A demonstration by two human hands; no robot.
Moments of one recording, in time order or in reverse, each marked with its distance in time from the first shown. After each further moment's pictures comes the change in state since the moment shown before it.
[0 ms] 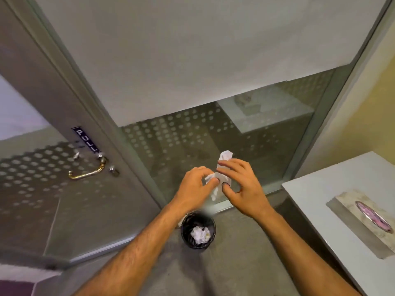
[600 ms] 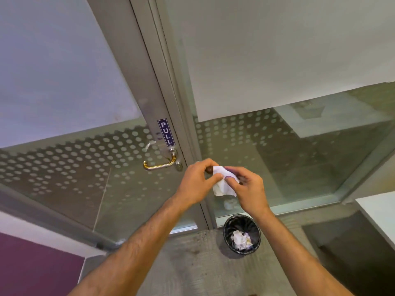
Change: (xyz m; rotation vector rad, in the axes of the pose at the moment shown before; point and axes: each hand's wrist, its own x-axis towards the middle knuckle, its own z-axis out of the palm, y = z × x) left_hand -0.065 -0.142 -0.199 0.035 0.132 -0.044; right_hand 0.061 -0.132 0.213 0.606 0.007 0.400
